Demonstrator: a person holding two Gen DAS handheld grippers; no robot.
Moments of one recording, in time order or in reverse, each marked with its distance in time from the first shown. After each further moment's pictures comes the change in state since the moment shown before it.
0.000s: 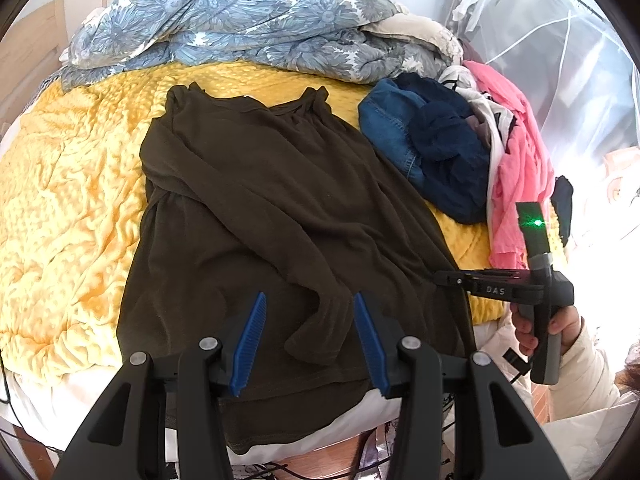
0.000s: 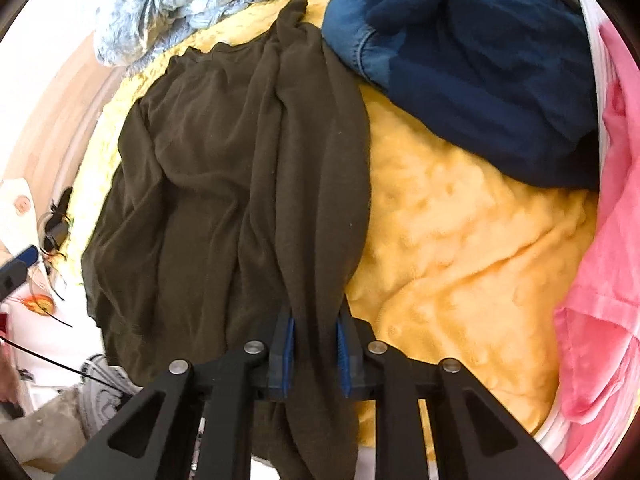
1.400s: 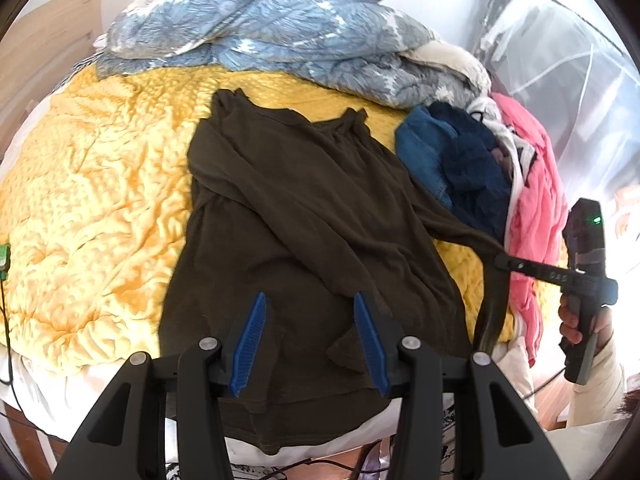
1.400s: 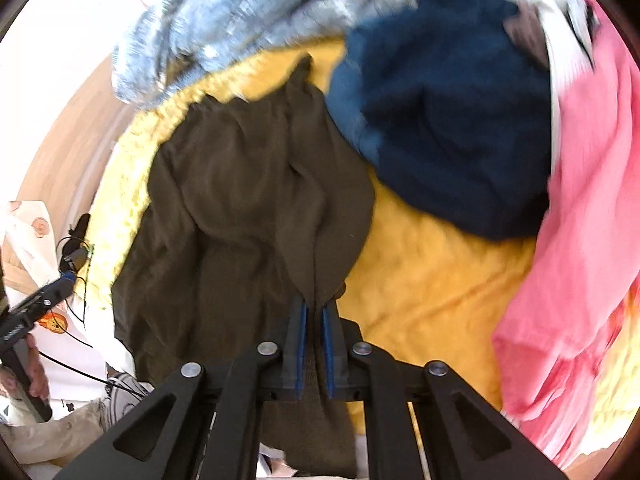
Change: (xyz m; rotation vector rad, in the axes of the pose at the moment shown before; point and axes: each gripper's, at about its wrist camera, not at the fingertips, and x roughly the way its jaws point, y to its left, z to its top) left arm -0.020 0.047 -0.002 -0.095 -0.061 0.035; right arm -0.089 0.006 0.004 -0.038 -0.139 0.017
